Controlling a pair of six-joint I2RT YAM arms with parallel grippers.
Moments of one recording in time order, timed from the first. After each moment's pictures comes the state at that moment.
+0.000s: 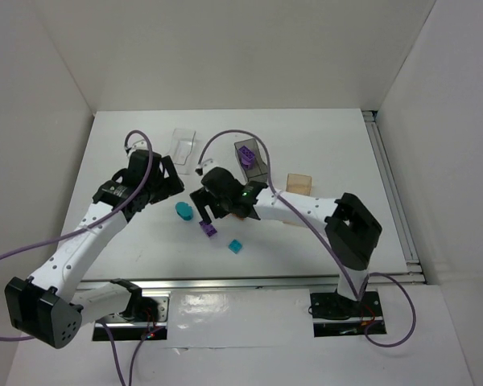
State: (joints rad) left arm -0.35 1.13 1.04 -0.70 -0.26 -0.66; right arm 0.97 1.79 1.35 -0.35 0.19 0.30
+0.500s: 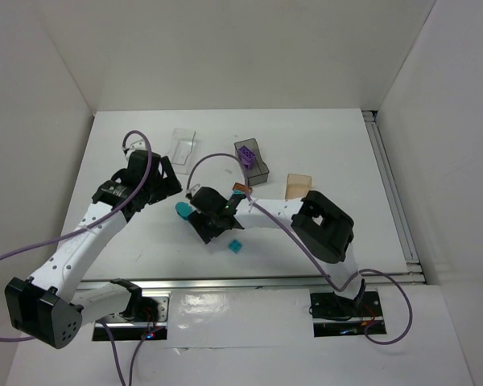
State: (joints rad) left arm -0.34 1.12 1.04 -0.72 -0.29 -0.67; right arm 1.03 2.00 1.36 -0.35 0.07 0.28
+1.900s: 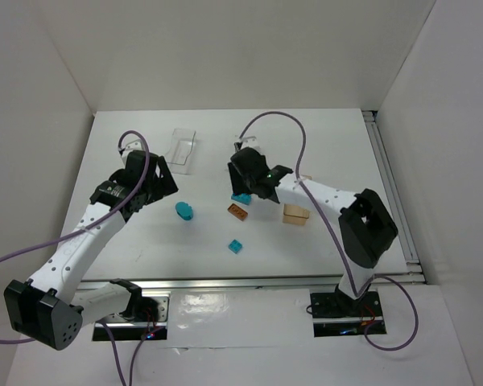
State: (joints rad) left arm -0.32 1.11 1.04 -0.74 -0.34 -0.66; right arm 0.73 1.76 1.31 -0.35 0.37 0.38
